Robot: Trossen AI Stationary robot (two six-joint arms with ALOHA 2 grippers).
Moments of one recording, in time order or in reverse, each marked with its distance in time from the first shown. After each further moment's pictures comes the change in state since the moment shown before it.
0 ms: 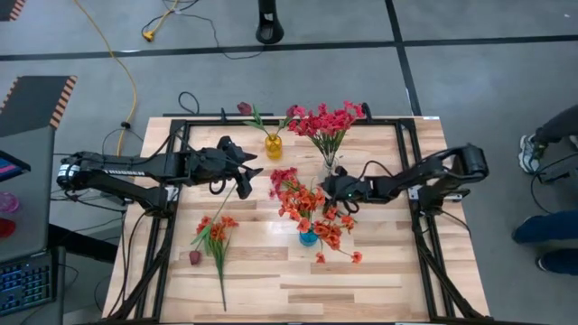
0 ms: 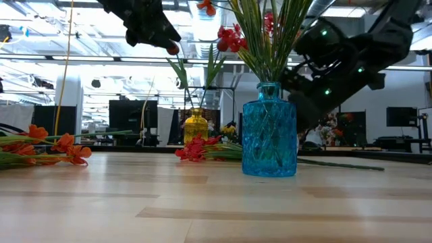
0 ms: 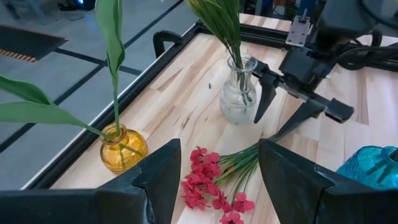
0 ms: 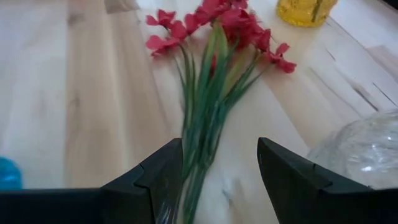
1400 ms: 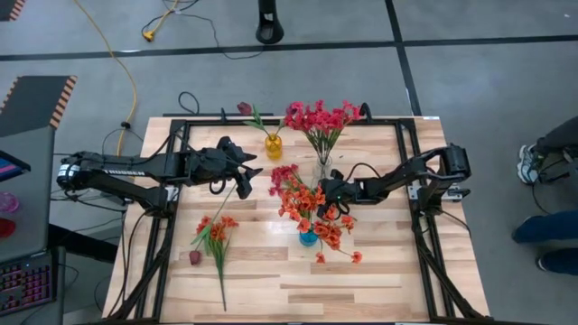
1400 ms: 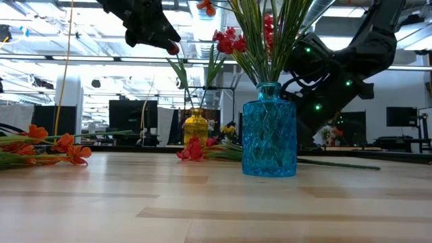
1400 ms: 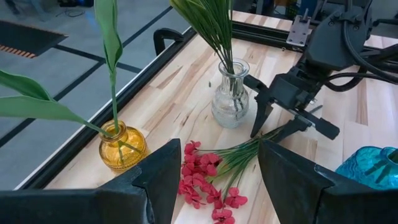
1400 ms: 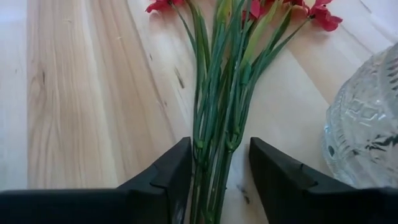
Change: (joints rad) left arm 0.000 0.000 0.000 -0.006 0.000 -0.018; right arm -0.009 0.152 0.075 -0.093 -0.006 0.056
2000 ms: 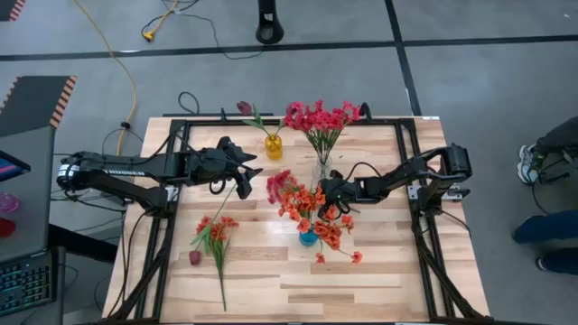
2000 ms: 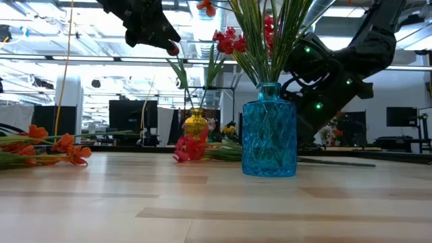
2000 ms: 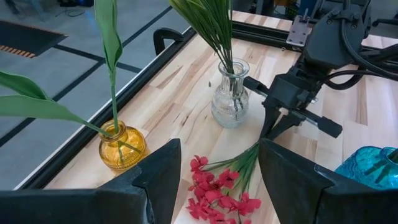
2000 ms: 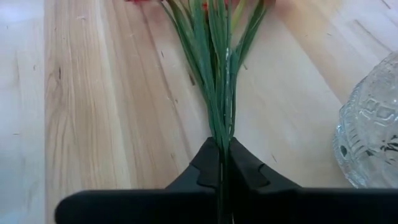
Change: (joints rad) left arm 0.000 0.000 0.000 0.000 0.001 -0.001; right arm 0.000 -0.002 -0.001 -0.012 -0.063 -0.001
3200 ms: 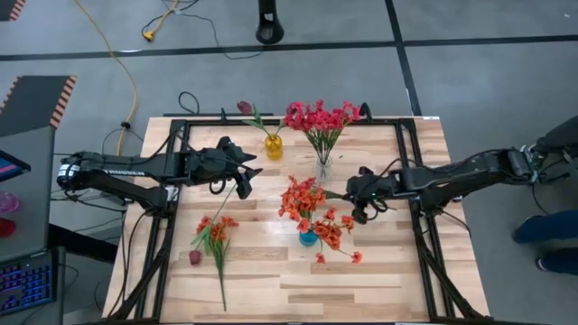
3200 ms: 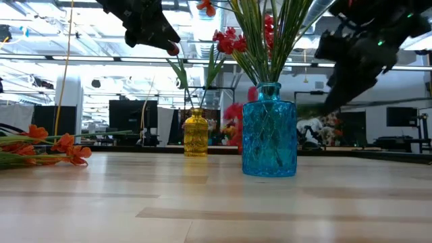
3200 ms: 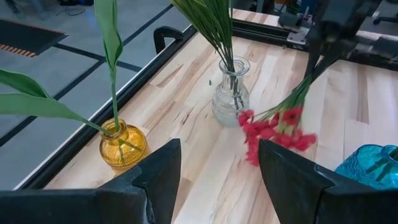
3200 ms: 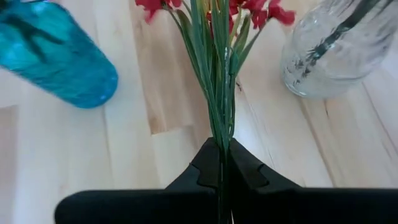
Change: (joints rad) left arm 0.000 0.000 0.000 -0.006 -0.001 0.000; right arm 0.095 -0.655 -0.003 -0.716 -0.035 0.052
